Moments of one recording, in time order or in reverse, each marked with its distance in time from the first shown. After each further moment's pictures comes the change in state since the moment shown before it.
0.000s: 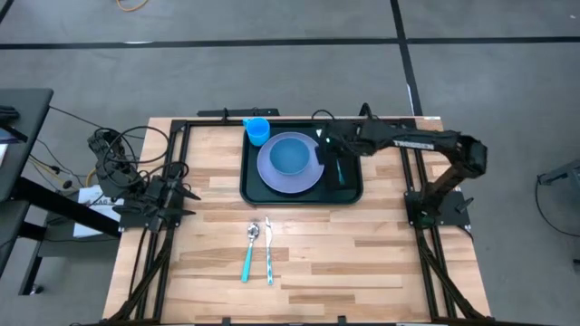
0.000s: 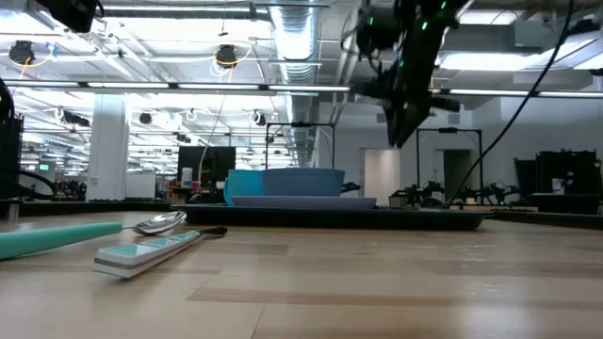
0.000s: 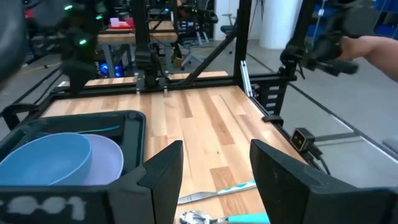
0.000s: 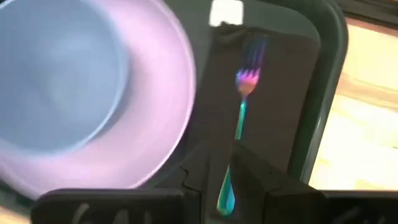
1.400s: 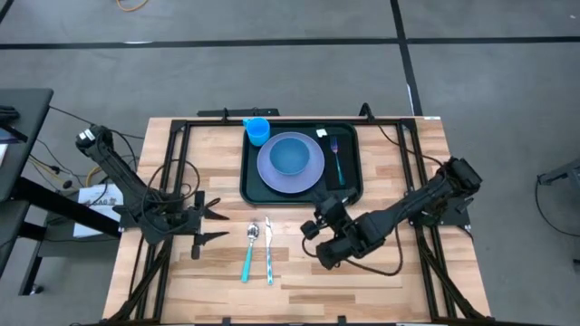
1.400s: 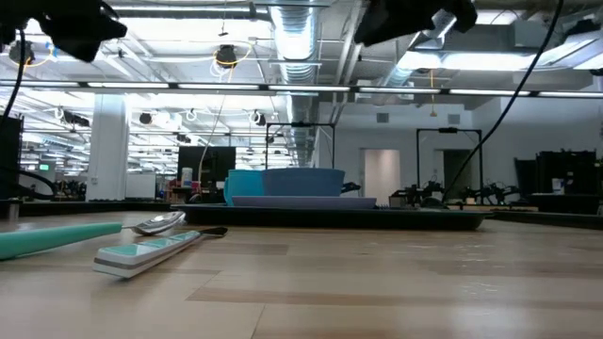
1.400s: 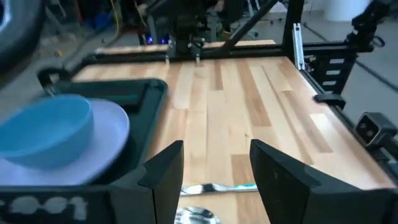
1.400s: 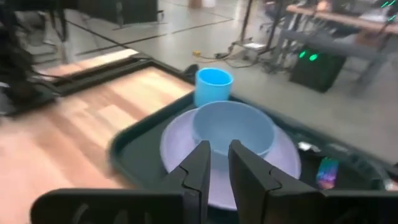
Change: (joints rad) left arm 0.001 0.552 -0.175 0.544 -0.217 -0.123; right arm 0.819 0.150 0.066 0.185 0.959 0.155
